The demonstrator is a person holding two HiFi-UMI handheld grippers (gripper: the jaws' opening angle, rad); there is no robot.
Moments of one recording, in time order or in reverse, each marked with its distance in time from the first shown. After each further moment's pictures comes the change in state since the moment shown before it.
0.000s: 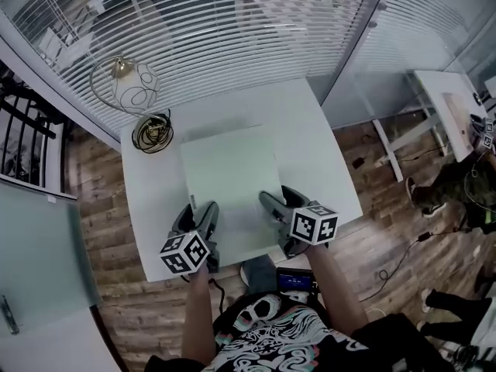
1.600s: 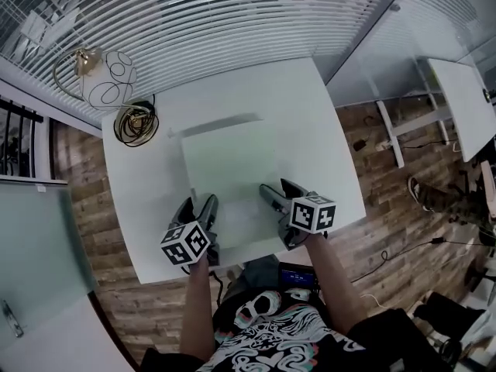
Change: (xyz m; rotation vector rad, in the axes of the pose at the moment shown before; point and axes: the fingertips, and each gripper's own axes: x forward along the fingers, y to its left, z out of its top) left arm 0.063 0.027 -0.039 -0.070 0.146 0.076; right arm 0.045 -0.070 -0.026 0.090 0.146 -0.050
